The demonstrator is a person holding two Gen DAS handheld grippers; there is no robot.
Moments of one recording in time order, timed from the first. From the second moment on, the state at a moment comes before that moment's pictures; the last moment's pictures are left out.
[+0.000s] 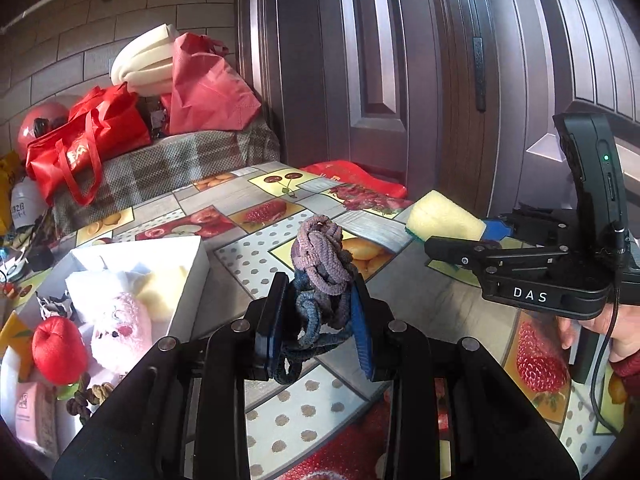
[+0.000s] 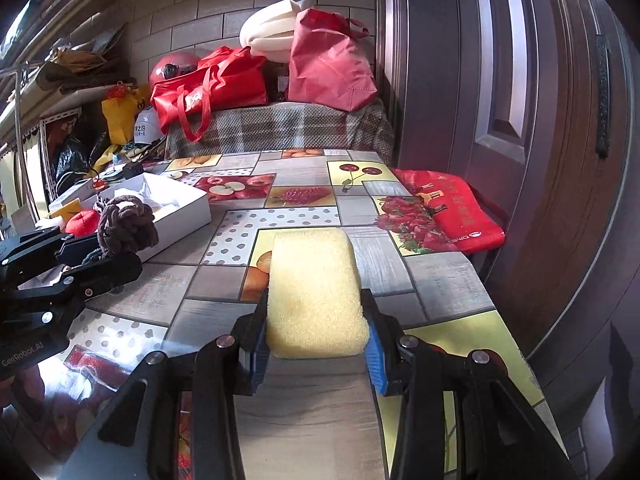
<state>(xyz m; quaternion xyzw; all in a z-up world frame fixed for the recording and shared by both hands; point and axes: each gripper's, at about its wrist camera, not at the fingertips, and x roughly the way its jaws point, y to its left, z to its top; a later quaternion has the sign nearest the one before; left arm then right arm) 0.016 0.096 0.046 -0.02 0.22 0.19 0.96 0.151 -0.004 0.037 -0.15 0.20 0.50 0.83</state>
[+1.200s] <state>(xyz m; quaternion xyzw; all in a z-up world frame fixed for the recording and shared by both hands) -0.119 0.140 0.044 -0.03 0.17 0.30 0.94 0.041 0.046 0.040 -0.14 0.16 0.57 0.79</state>
